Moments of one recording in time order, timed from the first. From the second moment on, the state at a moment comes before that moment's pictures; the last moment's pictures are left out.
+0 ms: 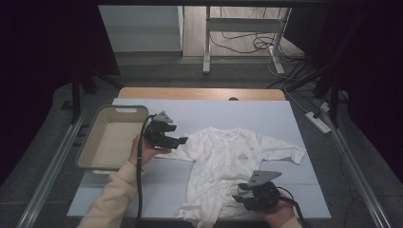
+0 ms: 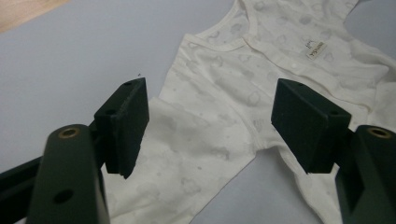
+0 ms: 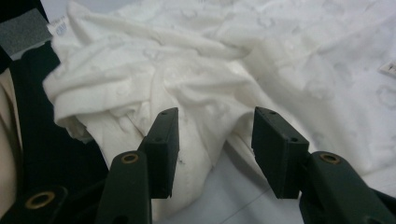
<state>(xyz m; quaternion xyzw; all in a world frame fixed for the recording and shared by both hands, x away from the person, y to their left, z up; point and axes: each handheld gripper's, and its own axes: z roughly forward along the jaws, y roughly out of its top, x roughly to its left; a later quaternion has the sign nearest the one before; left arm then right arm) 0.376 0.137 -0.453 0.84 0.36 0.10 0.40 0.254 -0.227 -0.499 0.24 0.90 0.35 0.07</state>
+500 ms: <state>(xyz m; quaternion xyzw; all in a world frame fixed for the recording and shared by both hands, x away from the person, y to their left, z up) 0.376 0.137 -0.453 0.84 0.35 0.10 0.39 0.258 -0.222 -0.509 0.23 0.92 0.32 0.03</state>
